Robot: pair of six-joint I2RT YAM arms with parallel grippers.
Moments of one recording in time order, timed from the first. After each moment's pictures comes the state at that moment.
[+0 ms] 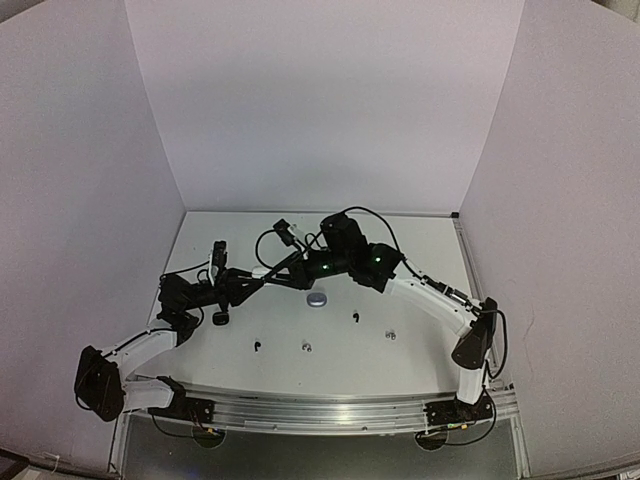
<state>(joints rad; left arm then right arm) -0.48 1.17 0.61 0.91 0.92 -0.76 0.95 1.94 2.00 -0.45 -0.62 0.36</state>
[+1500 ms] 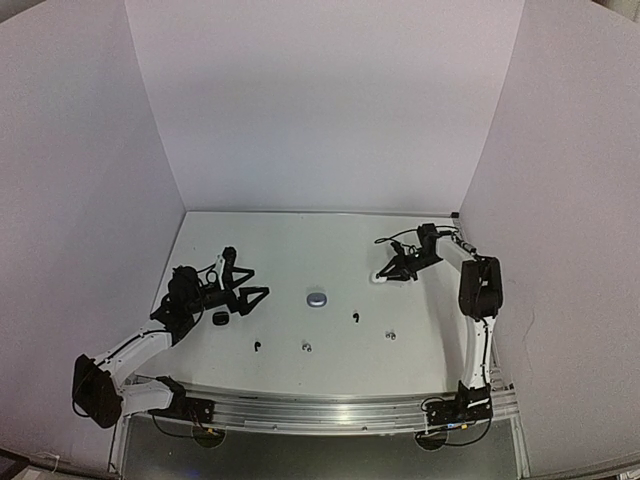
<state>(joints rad) -0.48 1.10 0.66 0.27 0.61 -0.28 0.14 2.29 1.78 -0.90 -0.93 0.18</state>
